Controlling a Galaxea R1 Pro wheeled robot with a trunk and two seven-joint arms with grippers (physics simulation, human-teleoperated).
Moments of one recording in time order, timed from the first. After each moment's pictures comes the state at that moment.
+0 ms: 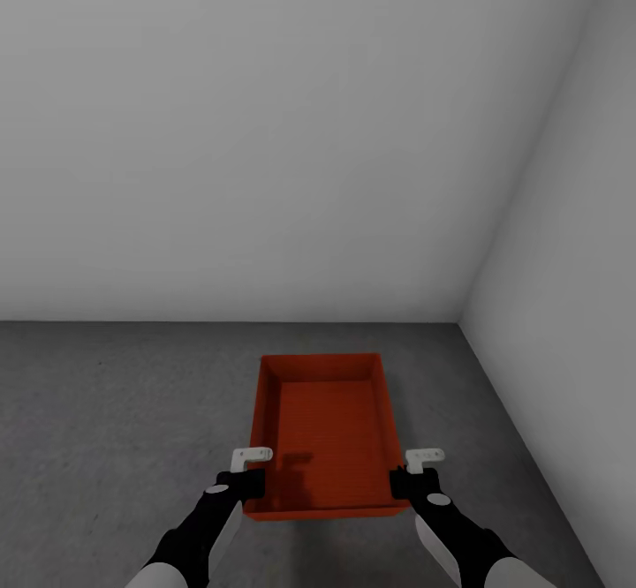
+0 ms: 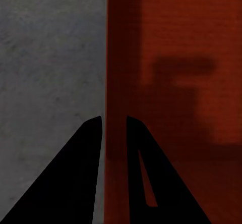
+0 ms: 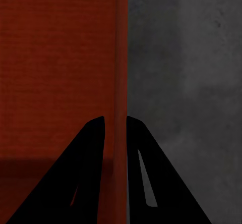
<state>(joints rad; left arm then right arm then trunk) -0.51 -0.14 0.02 -0.54 -0.01 0.20 0.10 -0.55 -0.03 0.49 -0.45 -0.40 0.00 -0.19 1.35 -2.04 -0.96</state>
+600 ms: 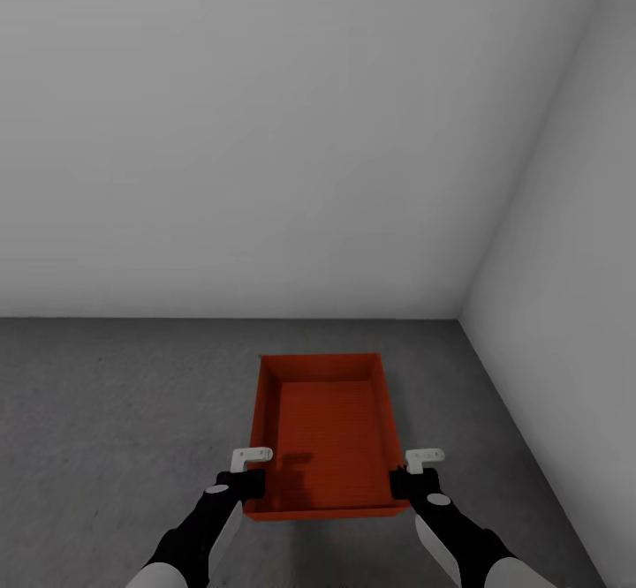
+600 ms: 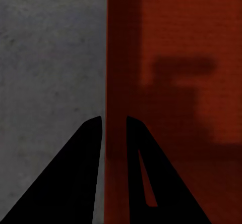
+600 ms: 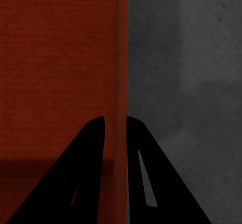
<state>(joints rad) -0.51 -0.14 0.02 -0.54 -0.01 0.20 0.10 -0.55 -0.03 0.49 -0.45 -0.40 0.00 -0.19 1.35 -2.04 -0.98</state>
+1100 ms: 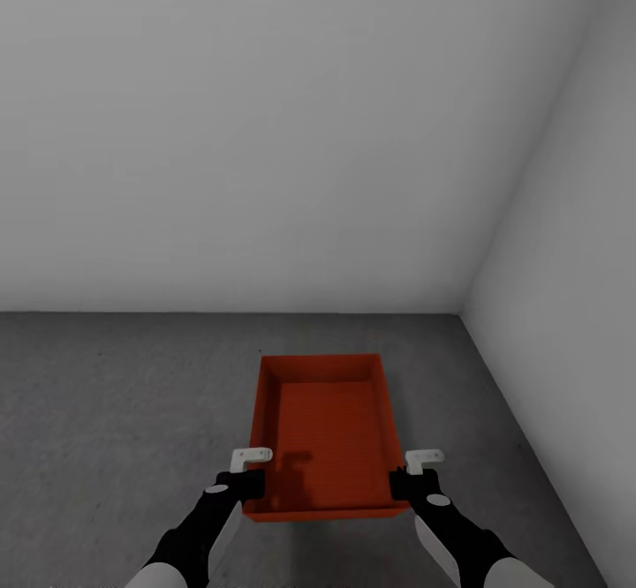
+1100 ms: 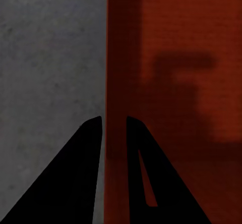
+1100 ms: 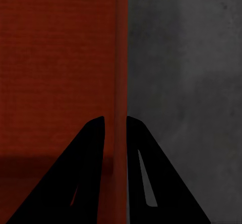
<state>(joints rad) -0.51 -0.14 0.02 -0.54 -0.01 0.20 0.10 -0.55 -0.03 0.49 -0.44 -0.40 0.00 -0.19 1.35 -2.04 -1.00</state>
